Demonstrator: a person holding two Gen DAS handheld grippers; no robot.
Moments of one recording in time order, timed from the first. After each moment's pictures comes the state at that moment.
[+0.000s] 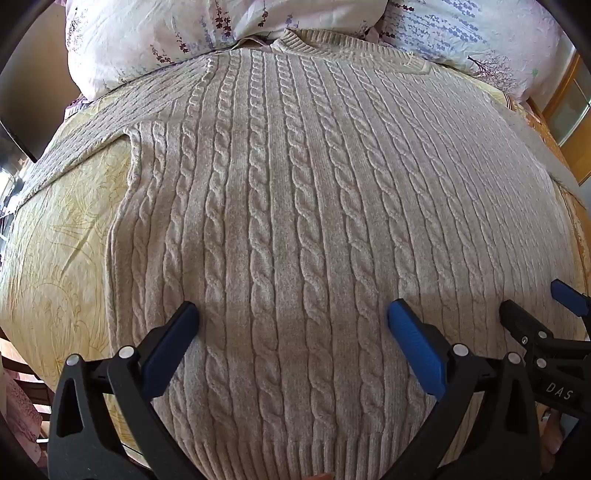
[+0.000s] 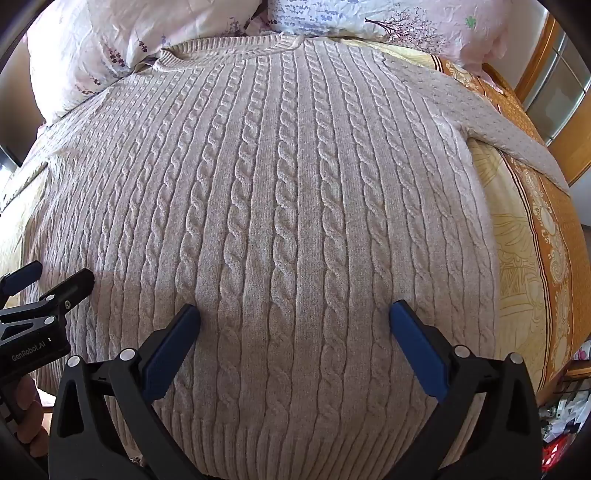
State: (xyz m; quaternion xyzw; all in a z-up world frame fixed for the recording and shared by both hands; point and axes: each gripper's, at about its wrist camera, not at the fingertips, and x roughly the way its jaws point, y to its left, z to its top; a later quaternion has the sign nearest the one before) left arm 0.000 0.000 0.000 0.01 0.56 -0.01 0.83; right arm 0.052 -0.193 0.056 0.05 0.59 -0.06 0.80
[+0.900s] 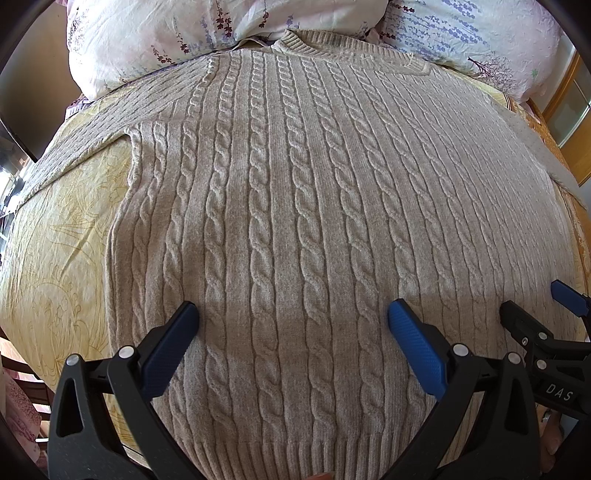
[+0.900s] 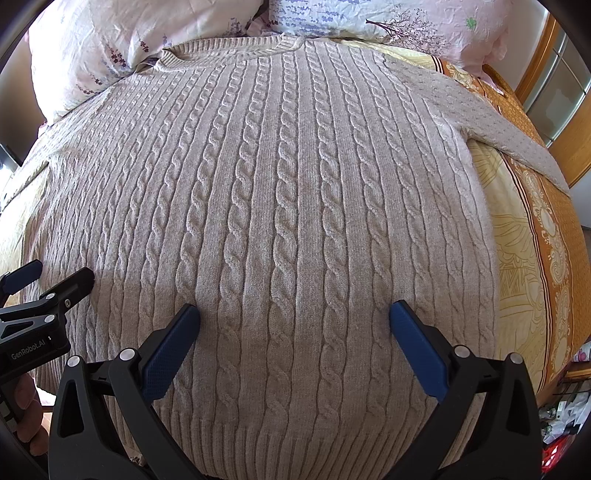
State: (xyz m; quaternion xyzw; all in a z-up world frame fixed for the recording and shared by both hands) left arm 0.000 0.000 0.000 0.01 0.56 -0.01 0.83; right arm 0.049 -0.199 0.060 0.05 0.59 -0.06 0.80
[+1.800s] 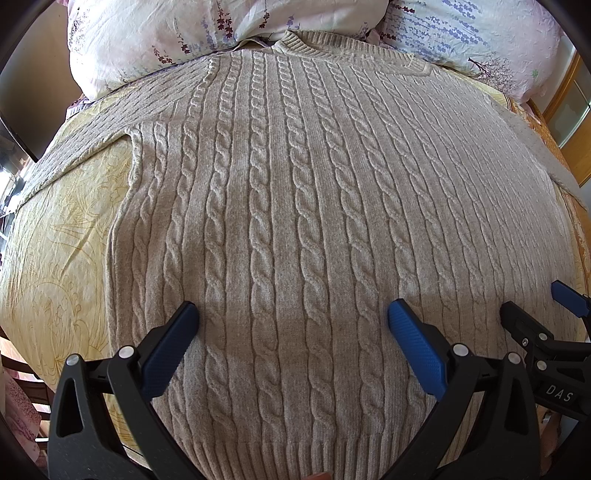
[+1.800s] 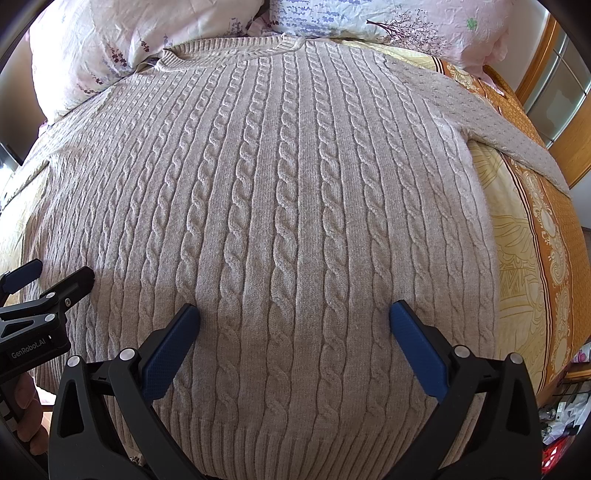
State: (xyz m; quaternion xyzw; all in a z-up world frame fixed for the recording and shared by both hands) left arm 0.000 0.000 0.000 0.01 0.56 -0.01 0.83; right arm 0.050 -0.194 0.058 0.05 0.59 -0.06 0.80
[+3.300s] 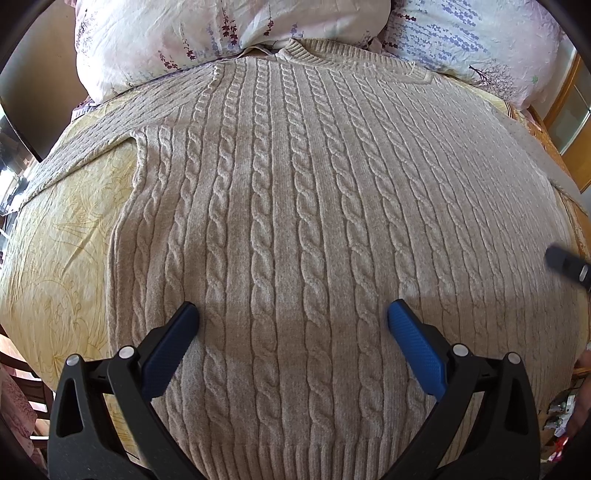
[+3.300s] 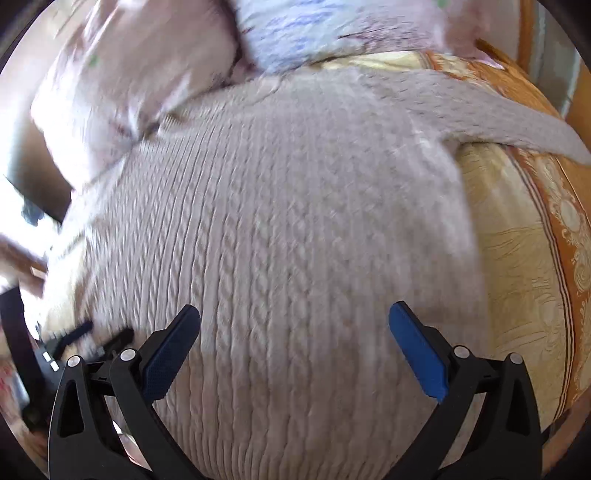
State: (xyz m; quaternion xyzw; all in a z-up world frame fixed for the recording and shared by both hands) left arm -0.003 0.002 0.002 0.01 0.54 0.00 0.84; right arm 0.061 -0.270 0.078 0.22 0.52 -0.04 0.83
